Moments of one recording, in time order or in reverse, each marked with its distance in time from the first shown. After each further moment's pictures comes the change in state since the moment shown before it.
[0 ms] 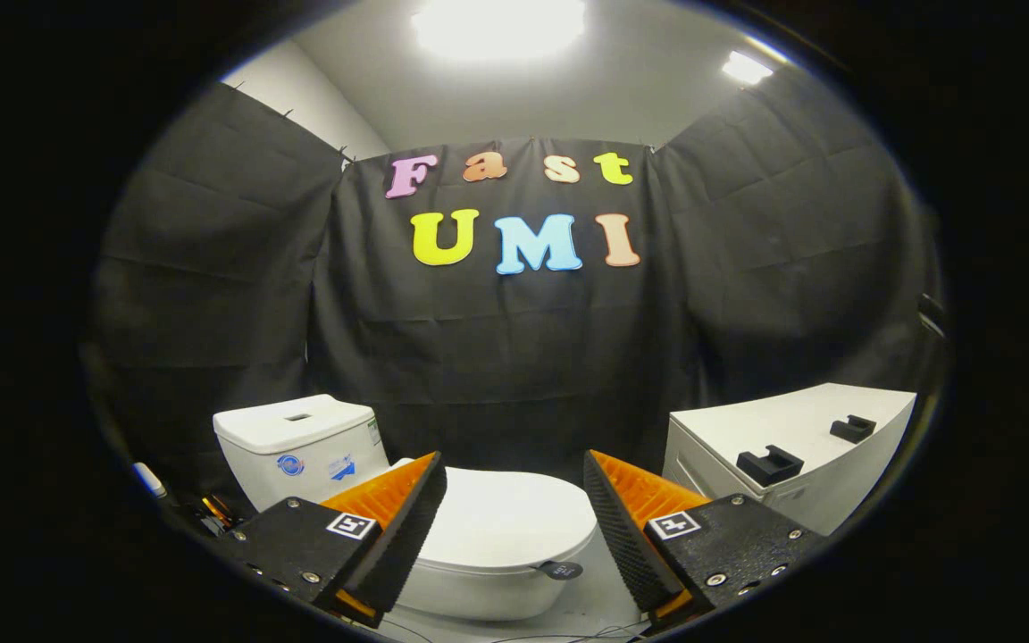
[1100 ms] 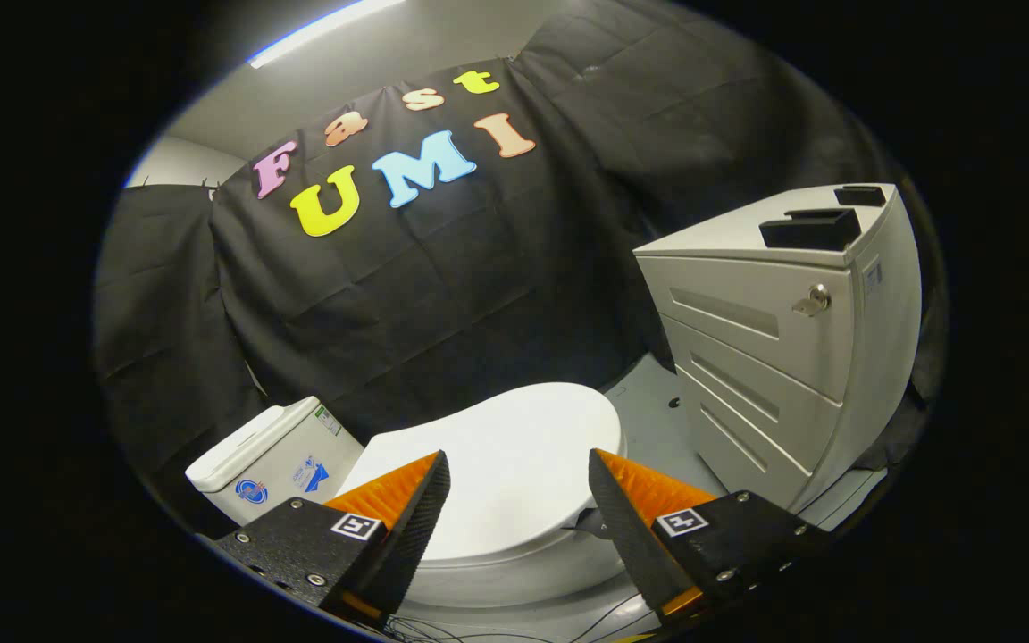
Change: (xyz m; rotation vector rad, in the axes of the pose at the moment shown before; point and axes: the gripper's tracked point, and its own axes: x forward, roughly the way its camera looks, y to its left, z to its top) arm 0.073 -0.020 -0.161 0.424 0.267 -0.150
